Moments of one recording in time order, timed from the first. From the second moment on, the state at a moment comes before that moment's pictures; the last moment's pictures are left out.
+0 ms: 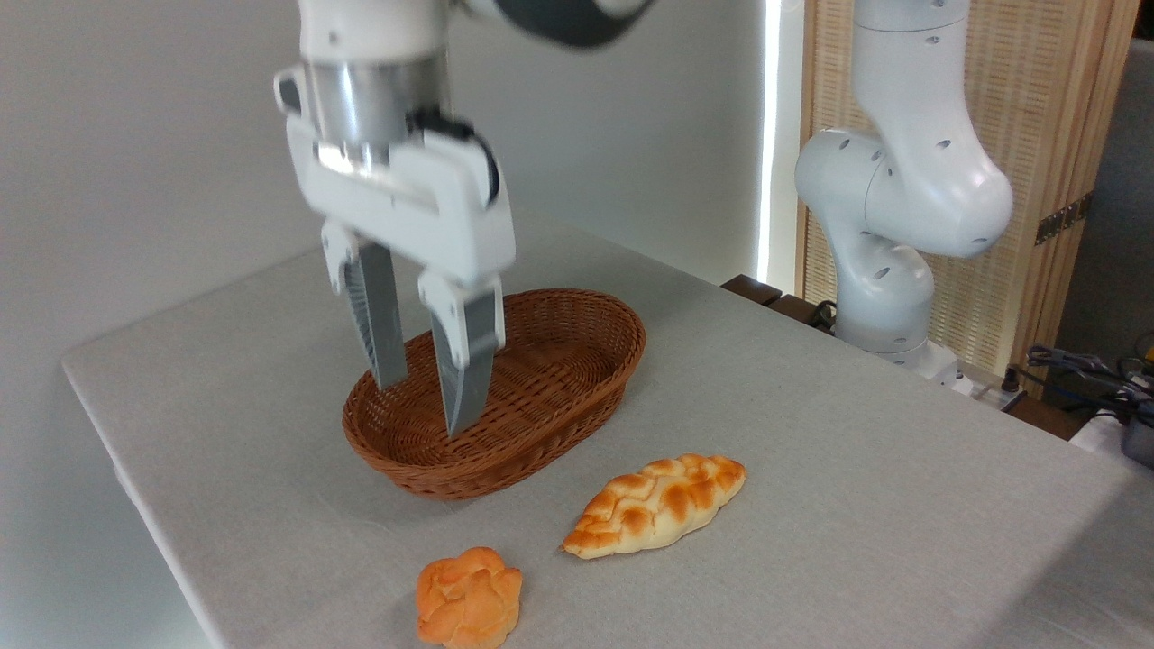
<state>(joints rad) -0.04 0.07 0.05 -1.65 -0.03 1.85 0.68</state>
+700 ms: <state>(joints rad) -0.01 0.24 0.06 -1.73 0.04 1.99 0.69</state>
